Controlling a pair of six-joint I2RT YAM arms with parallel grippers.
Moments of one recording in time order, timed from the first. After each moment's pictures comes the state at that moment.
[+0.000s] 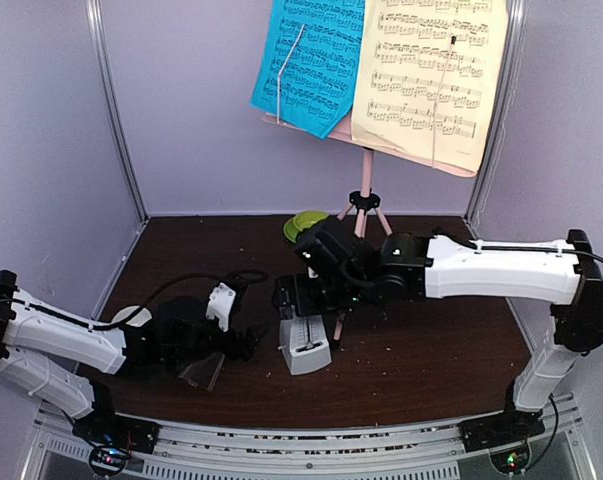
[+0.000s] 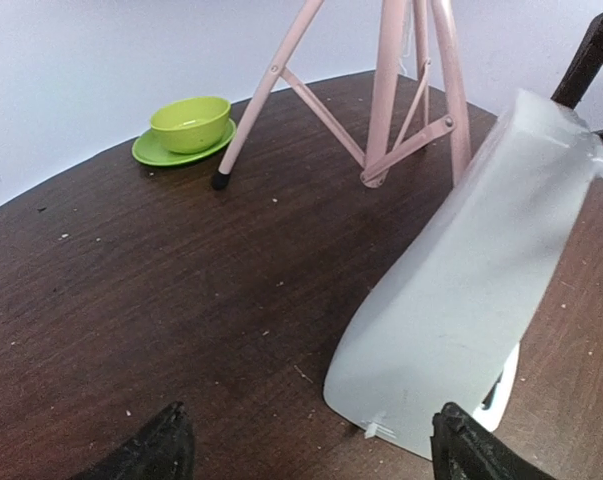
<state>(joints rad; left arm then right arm) -1.07 1.29 0.42 0.50 -0.36 -0.18 1.16 1.70 1.47 -0.57 0.26 0.76</state>
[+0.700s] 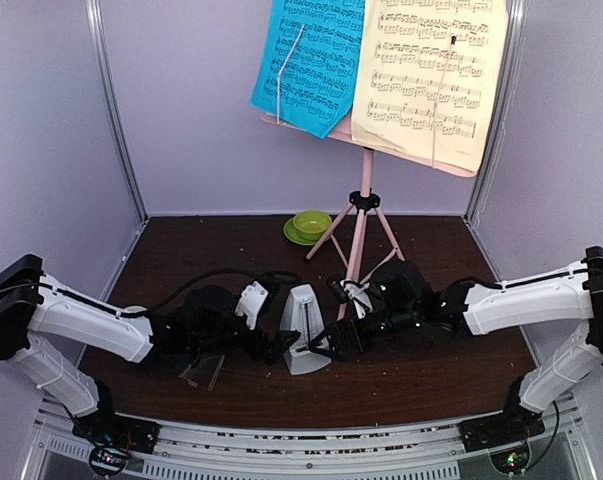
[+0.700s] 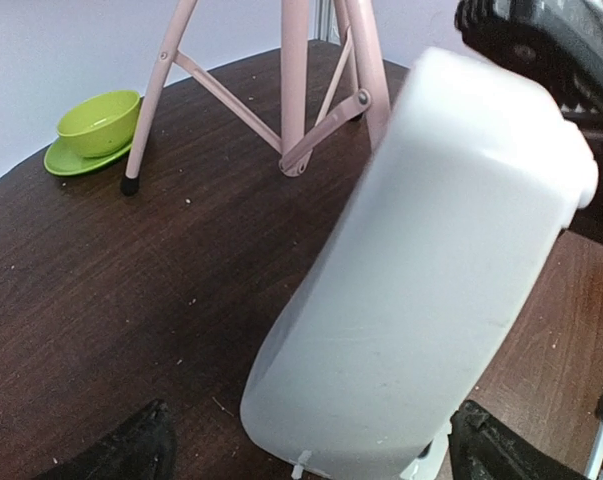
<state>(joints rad) -1.07 1.48 0.58 0.47 -0.17 -0.15 0.96 1.46 0.79 0.05 -0.31 0.47</state>
